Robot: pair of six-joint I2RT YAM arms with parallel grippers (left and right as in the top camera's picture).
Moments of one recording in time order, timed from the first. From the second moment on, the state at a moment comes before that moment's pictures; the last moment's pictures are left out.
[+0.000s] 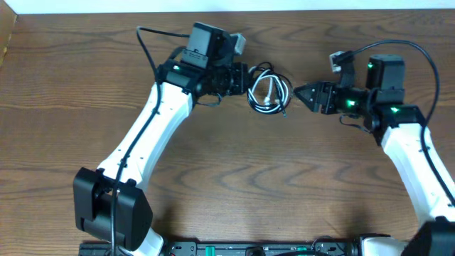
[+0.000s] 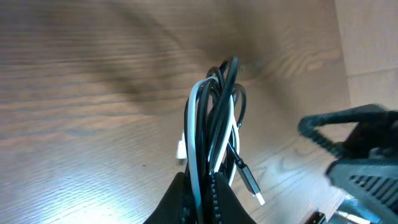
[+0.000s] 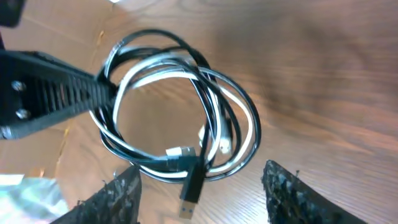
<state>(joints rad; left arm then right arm) -0.37 1.74 1.51 -0.69 0.52 -0.40 0.05 1.45 1.04 -0.37 -0.77 0.26</state>
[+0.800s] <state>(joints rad) -0.32 1.74 1.51 -0.73 0.79 -0.35 0.22 1.67 1.05 -0.47 -0.15 0.66</state>
